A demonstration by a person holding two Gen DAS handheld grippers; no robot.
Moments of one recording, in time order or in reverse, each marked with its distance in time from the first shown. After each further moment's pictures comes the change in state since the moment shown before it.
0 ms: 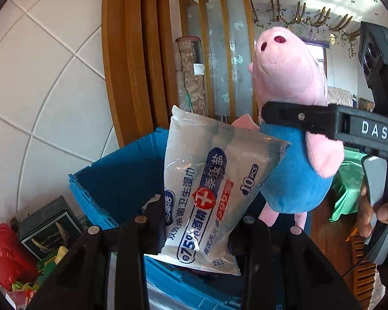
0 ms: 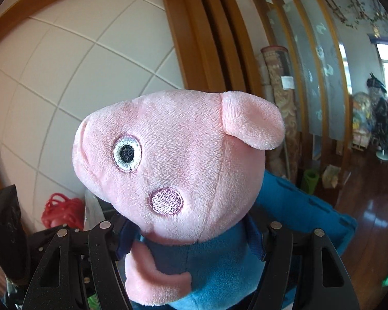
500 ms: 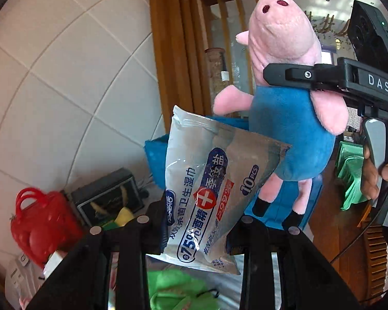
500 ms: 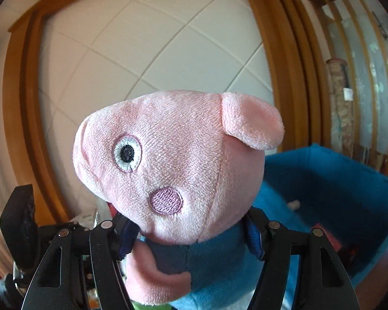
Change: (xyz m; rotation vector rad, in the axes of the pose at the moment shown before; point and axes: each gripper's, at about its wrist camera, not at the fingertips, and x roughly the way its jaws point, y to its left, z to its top) left arm -0.175 0.117 -0.114 0.001 -0.083 0.071; right arm -0.043 0.236 -0.086 -0.140 -0.053 0.225
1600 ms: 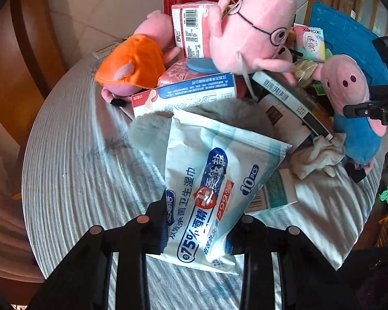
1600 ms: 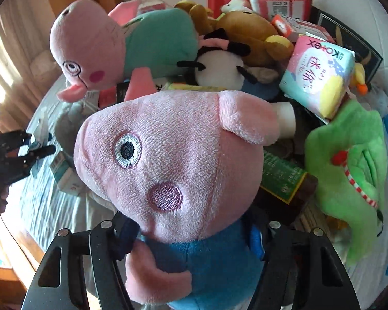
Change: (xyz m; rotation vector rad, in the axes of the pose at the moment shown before) left arm -0.232 0.222 -0.464 -0.474 0.610 0.398; right arm 0.174 0.291 -0.358 -0.333 0.895 0.297
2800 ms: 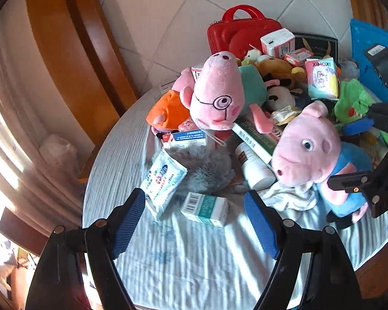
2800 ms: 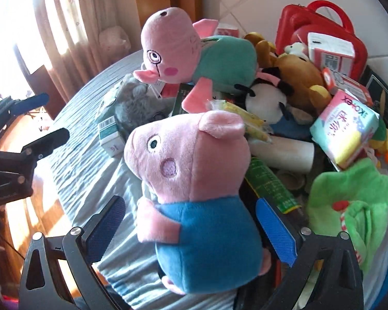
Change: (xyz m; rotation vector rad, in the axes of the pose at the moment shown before) left arm -0.089 -0.111 0.006 -0.105 -0.141 0.489; right arm -0.027 0.018 -0.008 -0.392 -0.065 0.166
